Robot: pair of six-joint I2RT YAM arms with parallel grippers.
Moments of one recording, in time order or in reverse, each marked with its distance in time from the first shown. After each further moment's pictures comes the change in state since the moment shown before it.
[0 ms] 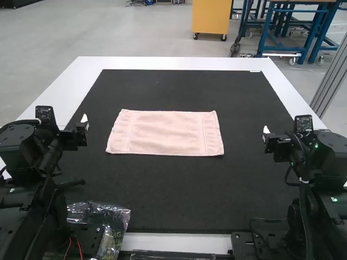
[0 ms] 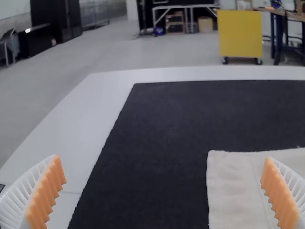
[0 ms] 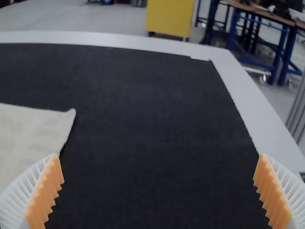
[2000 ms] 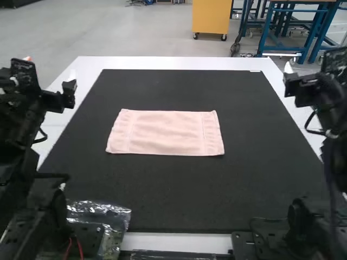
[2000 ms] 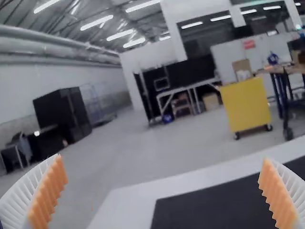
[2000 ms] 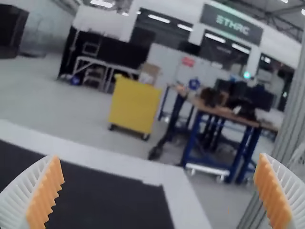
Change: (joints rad) left arm -0.001 0.279 0.325 0.251 0.082 0.145; right arm -0.004 0.432 0.430 0.304 0.015 -0.116
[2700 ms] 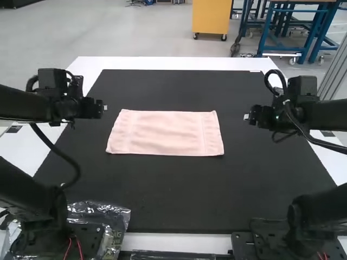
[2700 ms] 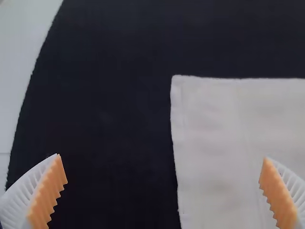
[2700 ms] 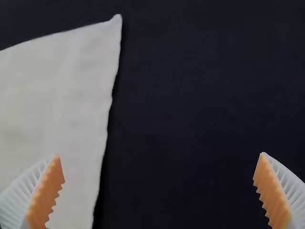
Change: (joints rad) left arm -0.034 1.006 0.263 -0.130 0.035 -0.131; right arm 0.000 0.785 0.147 -0.233 -0.231 0.362
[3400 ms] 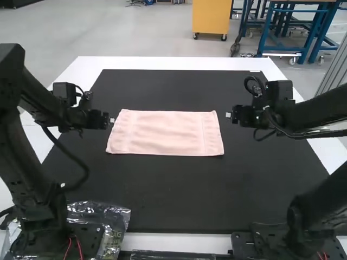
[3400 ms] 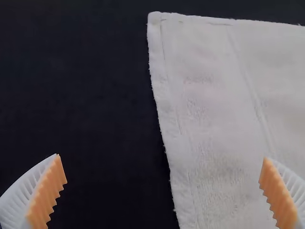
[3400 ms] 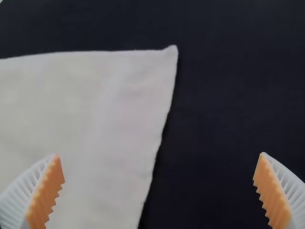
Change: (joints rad) left arm 0.034 0.382 0.085 0.158 0.139 0.046; right arm 0.158 0.235 -0.003 0.317 0.032 0.002
